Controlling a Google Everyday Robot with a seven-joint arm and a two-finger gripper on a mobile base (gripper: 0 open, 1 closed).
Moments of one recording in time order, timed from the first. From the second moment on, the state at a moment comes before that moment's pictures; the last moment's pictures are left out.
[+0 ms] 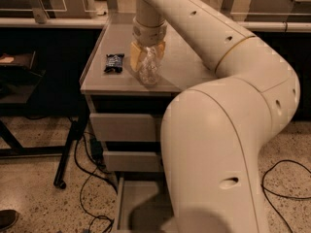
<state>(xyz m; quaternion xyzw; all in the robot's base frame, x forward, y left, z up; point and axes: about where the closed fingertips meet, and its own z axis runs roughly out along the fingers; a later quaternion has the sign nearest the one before) 0.731 0.016 0.849 -0.32 0.94 0.01 0.11</state>
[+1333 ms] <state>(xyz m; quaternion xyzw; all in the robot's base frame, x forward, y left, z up) 0.731 0.016 0.849 -0.32 0.94 0.01 0.11</state>
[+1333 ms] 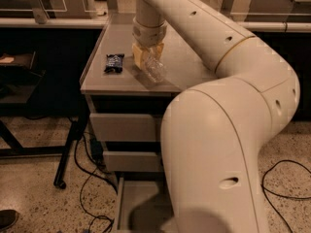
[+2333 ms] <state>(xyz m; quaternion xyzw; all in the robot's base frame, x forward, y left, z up) 0.705 -0.007 0.885 -0.29 0.94 0.01 0.20</state>
